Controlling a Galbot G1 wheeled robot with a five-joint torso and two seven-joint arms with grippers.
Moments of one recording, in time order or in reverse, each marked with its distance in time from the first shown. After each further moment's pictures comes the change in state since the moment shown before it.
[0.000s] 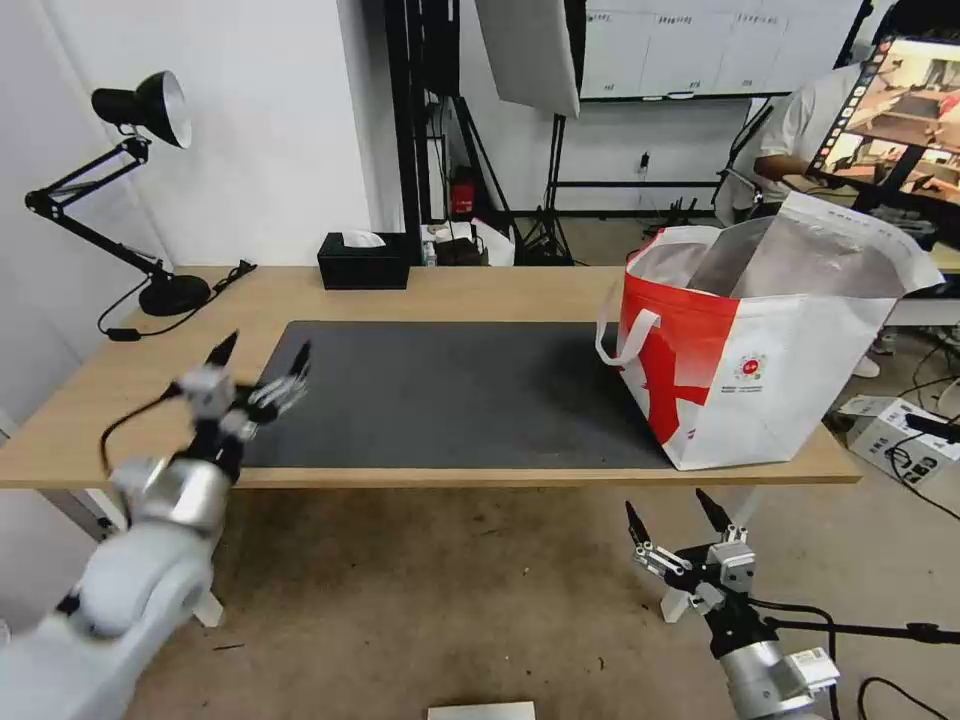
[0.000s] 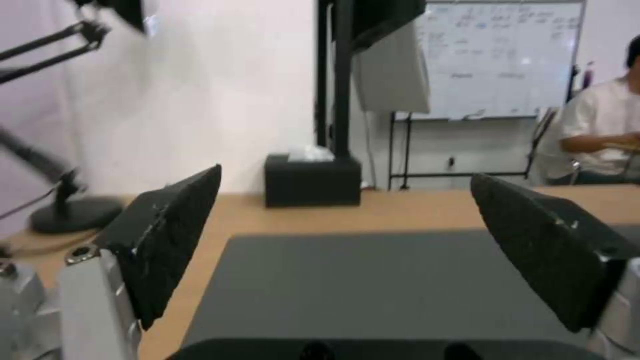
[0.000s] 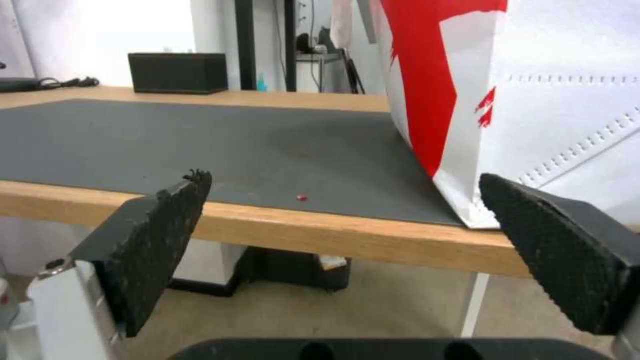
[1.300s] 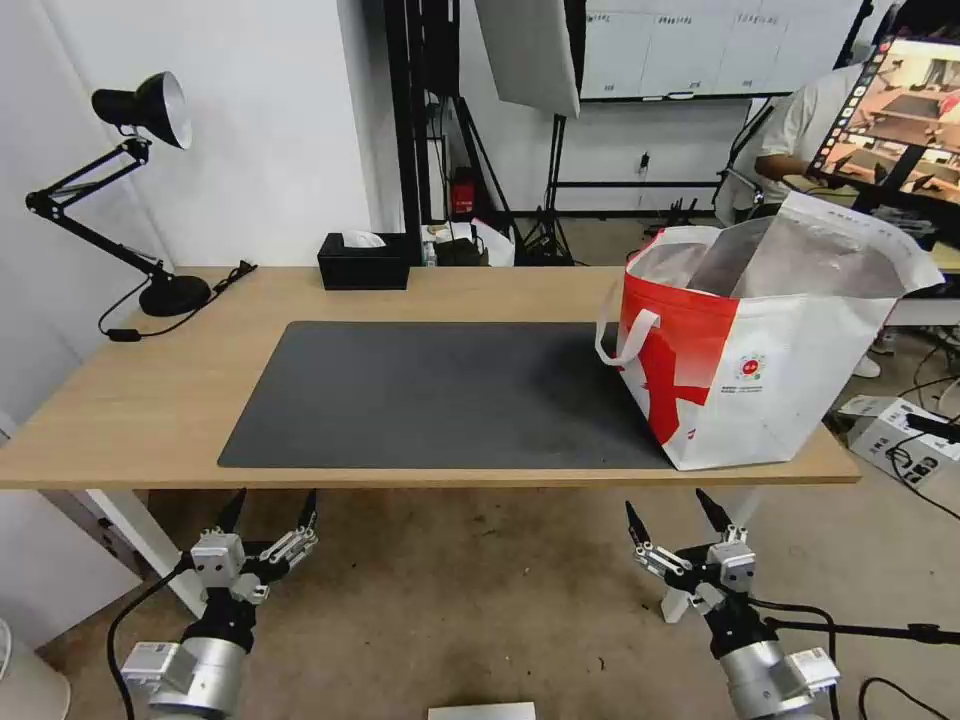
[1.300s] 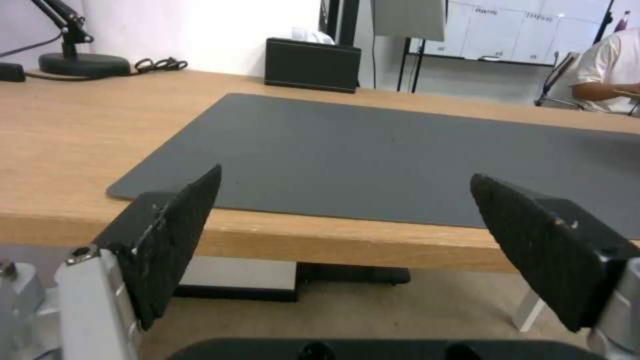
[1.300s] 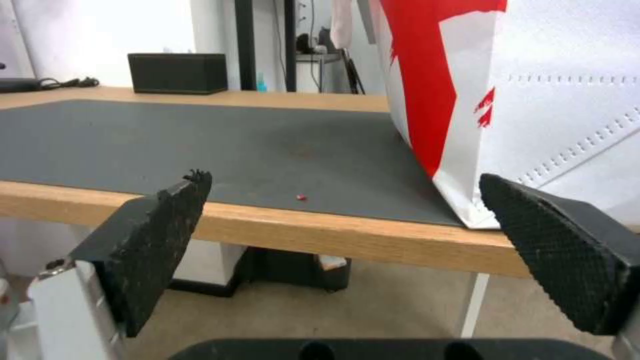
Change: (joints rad) left arm 0.253 -0.265 0.006 0.010 0.129 -0.056 0.114; right arm 0.000 0.000 0.000 0.000 0.000 0.000 0.000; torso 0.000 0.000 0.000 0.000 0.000
